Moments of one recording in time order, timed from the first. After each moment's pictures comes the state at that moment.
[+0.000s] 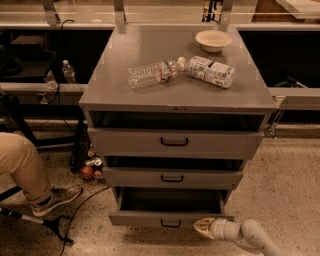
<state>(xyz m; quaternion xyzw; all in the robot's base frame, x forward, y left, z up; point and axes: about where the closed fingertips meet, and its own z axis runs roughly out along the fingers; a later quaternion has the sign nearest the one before) 0.519 -0.201 0.165 -0.49 0.73 0.22 0.42</state>
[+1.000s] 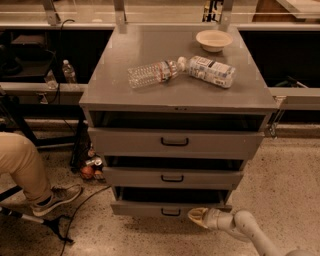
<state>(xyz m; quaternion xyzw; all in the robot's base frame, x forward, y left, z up) 0.563 -0.180 0.160 -0.50 0.70 0.23 0.46</state>
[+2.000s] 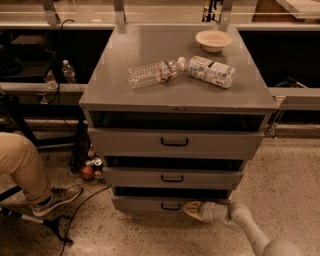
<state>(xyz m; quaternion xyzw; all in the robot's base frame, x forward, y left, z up) 0.599 -0.154 0.165 -0.52 0.67 0.24 0.48</state>
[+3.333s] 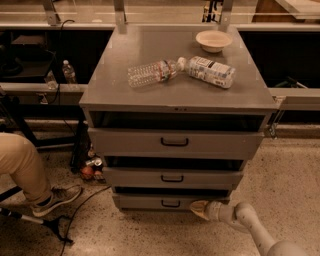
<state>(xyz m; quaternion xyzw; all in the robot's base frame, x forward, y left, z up) 0.604 -0.183 0.163 -0.51 0.68 0.23 0.47</state>
